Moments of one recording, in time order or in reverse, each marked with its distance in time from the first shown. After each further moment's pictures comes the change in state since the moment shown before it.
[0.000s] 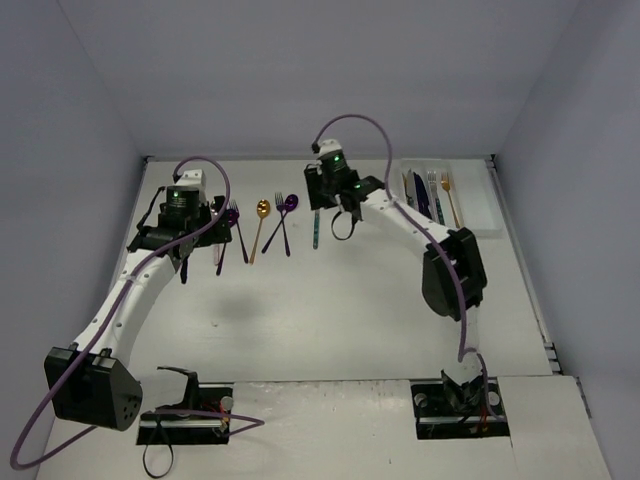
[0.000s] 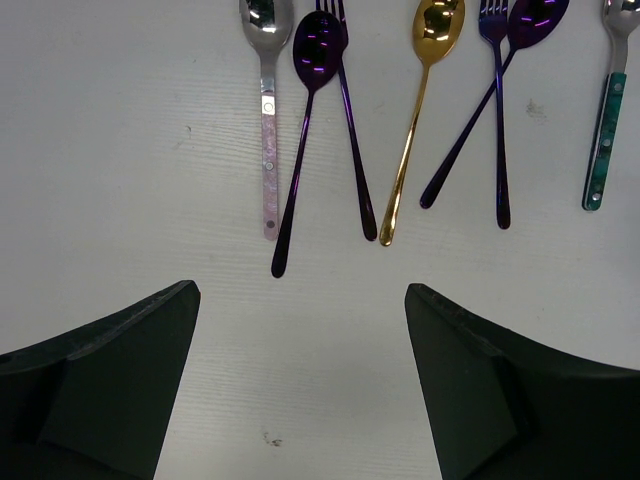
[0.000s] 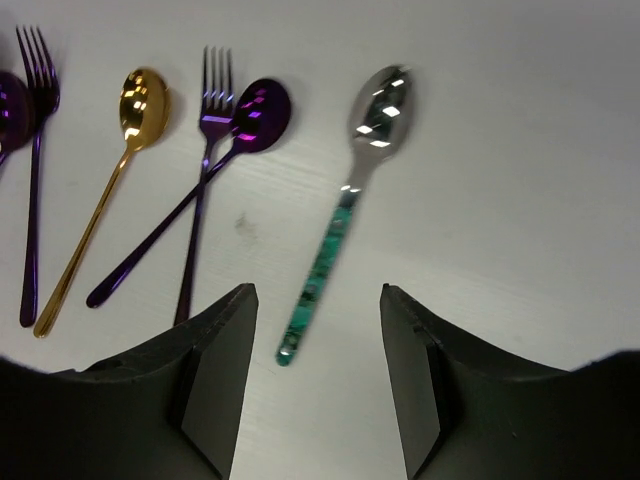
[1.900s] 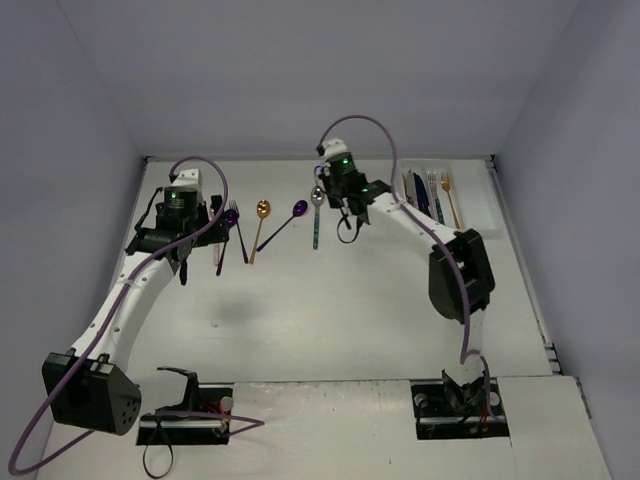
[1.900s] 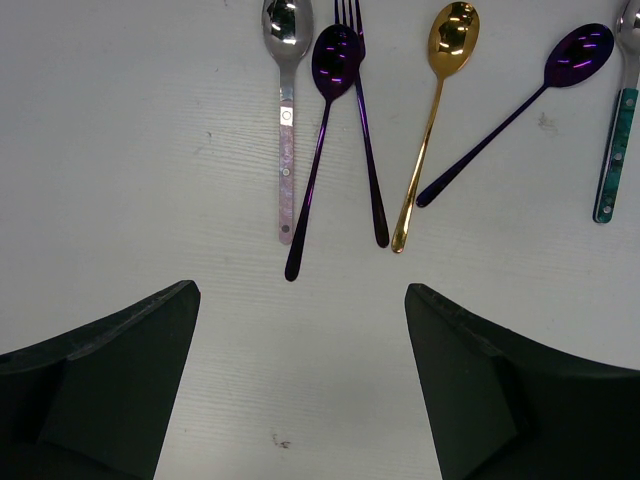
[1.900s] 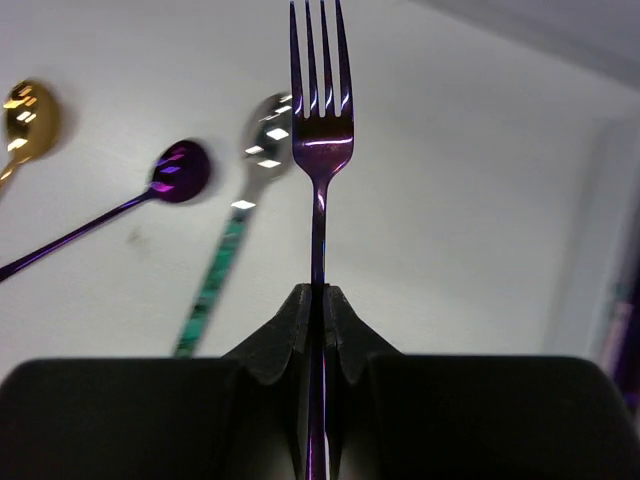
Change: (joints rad) left arm 0.000 -0.020 0.000 -0.002 -0.040 0.003; right arm -0.018 -0.024 -0.094 0.090 0.084 -0.157
